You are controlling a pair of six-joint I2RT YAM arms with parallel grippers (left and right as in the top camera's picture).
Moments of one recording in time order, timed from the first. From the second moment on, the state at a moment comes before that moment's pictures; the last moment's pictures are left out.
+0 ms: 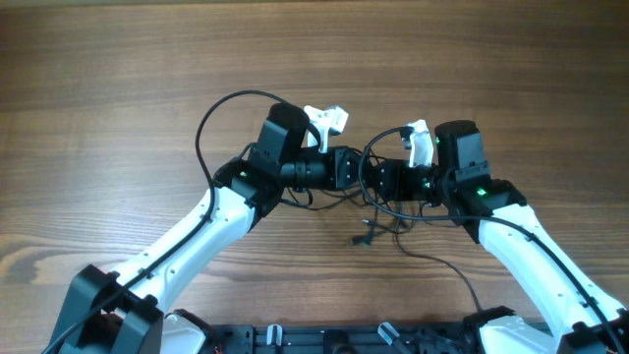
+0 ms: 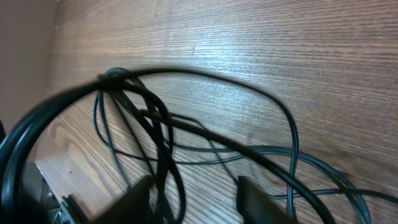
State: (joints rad) left arm -0.56 1.49 0.91 -0.07 0.71 -0.72; right arm 0.27 1.31 0.71 -0.30 -0.58 0.40
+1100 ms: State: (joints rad) left arm -0.57 1.48 0.92 -0.35 0.55 -0.71; right arm 0.26 1.31 0.71 -0.37 -0.47 0.54
